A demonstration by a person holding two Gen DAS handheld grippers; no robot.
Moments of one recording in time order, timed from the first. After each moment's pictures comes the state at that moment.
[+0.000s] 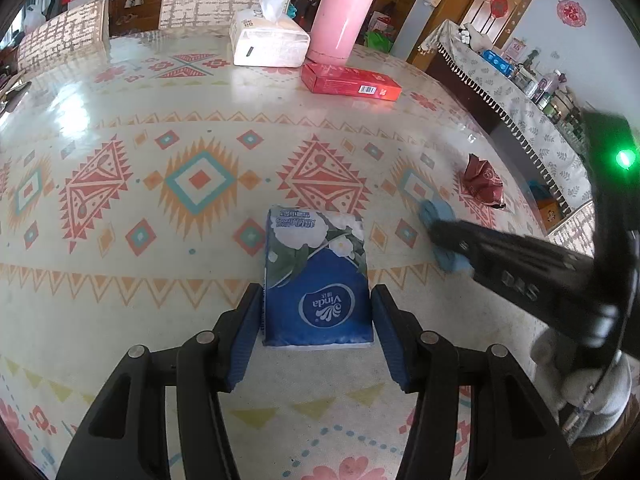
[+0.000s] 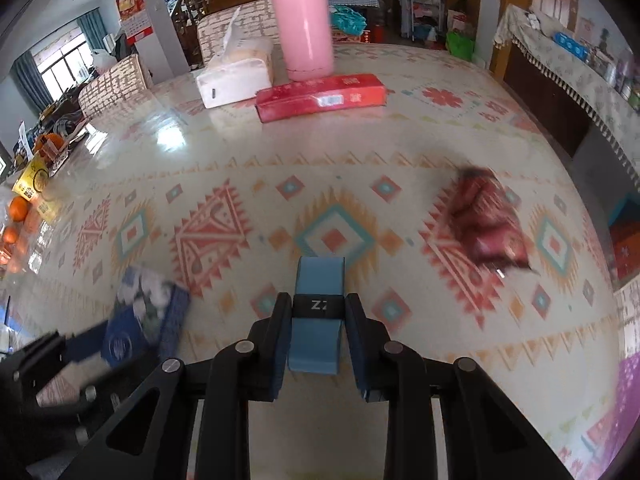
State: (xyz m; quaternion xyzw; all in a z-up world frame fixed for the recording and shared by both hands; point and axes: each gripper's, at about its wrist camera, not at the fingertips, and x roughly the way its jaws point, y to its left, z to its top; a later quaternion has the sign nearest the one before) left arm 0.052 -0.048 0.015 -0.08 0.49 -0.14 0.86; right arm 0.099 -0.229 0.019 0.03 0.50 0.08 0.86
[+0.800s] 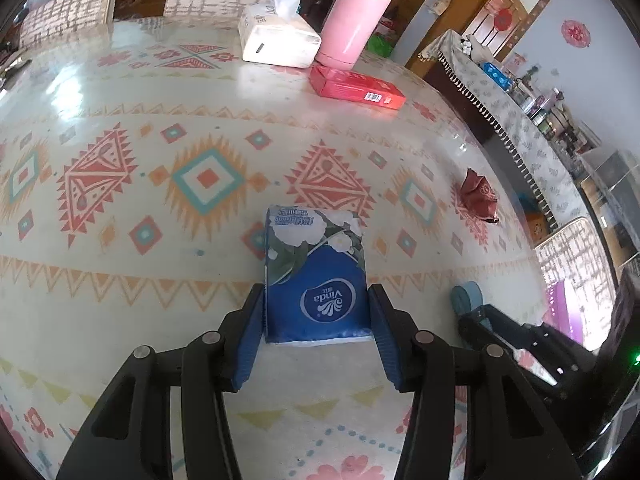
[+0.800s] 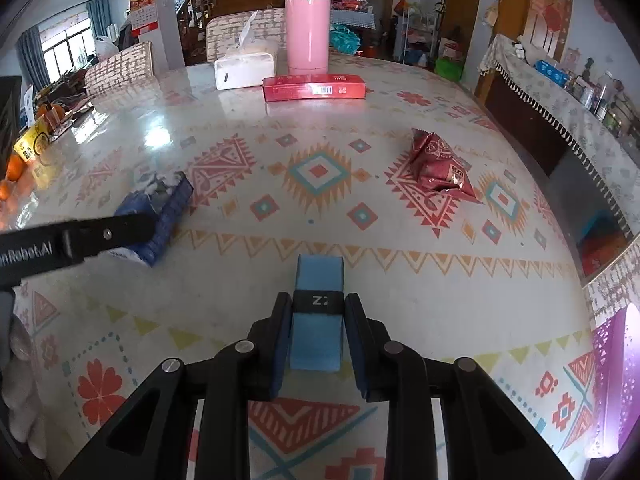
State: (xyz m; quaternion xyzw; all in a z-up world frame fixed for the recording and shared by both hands) left arm 0.058 -0.031 0.015 -0.13 0.50 -0.15 0.85; right arm 0.021 -0.224 0.017 -0.03 0.46 0.05 0.88
